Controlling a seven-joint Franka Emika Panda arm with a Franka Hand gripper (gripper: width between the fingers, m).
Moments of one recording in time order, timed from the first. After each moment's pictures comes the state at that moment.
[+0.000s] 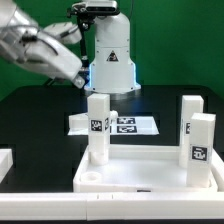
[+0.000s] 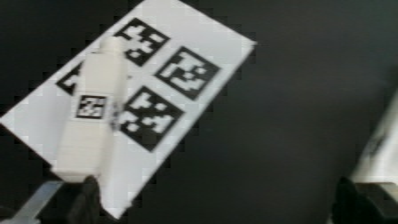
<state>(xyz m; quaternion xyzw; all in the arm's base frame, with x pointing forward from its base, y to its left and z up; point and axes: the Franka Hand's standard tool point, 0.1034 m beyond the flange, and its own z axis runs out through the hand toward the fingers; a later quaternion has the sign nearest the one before) 0.408 -0.110 0.110 -0.82 0.40 0.34 0.23</state>
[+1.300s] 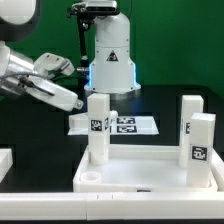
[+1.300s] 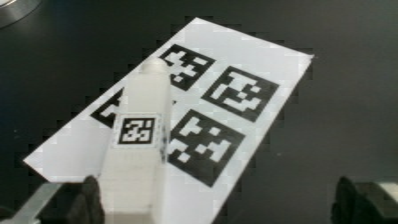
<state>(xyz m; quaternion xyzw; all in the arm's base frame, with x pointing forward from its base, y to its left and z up) 0.369 -0.113 0.061 -0.75 0.43 0.44 0.24</state>
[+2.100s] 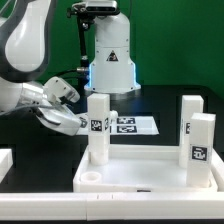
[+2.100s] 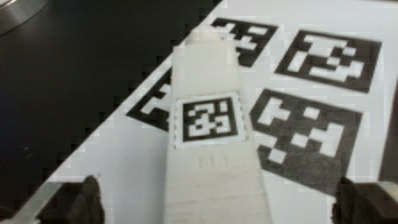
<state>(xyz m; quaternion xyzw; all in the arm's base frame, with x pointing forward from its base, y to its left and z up) 0.326 -0.106 0.016 -0.72 0.47 0.46 0.21</state>
